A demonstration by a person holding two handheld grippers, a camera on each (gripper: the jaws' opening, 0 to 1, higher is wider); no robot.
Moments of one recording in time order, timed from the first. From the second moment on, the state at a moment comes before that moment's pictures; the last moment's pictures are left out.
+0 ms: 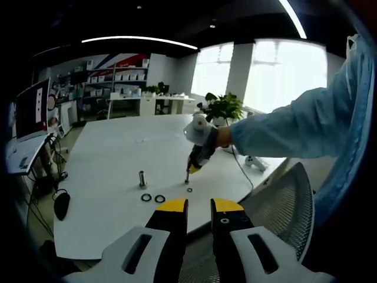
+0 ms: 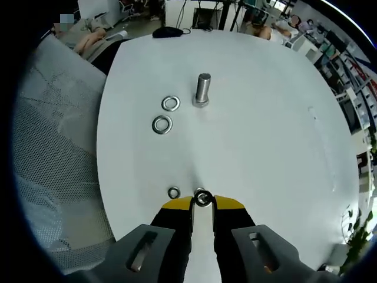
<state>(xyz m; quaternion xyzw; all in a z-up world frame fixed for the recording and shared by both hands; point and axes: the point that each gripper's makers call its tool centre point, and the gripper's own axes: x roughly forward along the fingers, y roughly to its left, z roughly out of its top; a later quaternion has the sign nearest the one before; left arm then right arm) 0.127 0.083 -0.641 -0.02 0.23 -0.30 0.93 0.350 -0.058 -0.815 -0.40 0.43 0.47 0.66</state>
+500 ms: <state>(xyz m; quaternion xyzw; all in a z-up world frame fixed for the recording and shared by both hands) 0.127 0.083 -0.641 -0.02 0.23 -0.31 0.92 0.352 -0.062 -0.821 -0.41 0.44 0.47 0.65</state>
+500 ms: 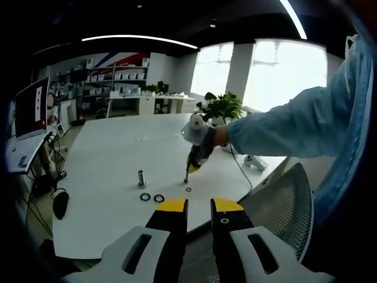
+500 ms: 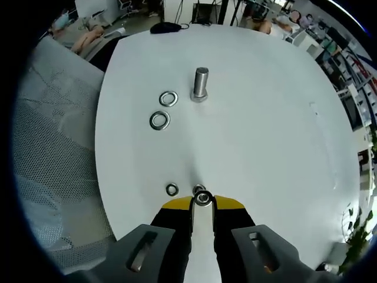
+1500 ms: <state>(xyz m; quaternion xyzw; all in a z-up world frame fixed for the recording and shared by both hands) 0.129 0.083 -0.643 -0.02 0.24 -0.30 0.92 0.347 -0.062 -0.863 -0.41 0.47 0.47 0.62</state>
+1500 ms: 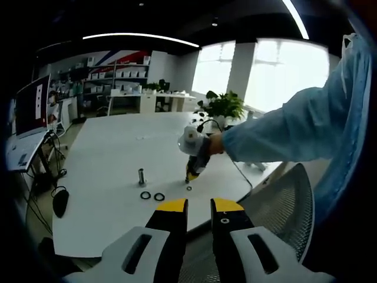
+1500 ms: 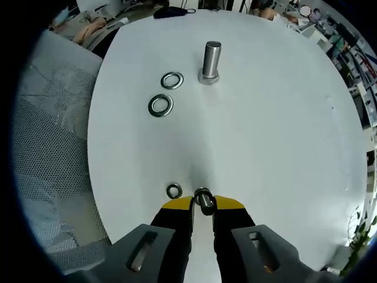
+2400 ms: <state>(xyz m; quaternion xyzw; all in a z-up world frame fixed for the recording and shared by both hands) 0.130 0.083 -0.643 -0.03 0.23 -0.30 0.92 0.336 -0.064 -0.862 -0.40 0.47 0.48 0.62</state>
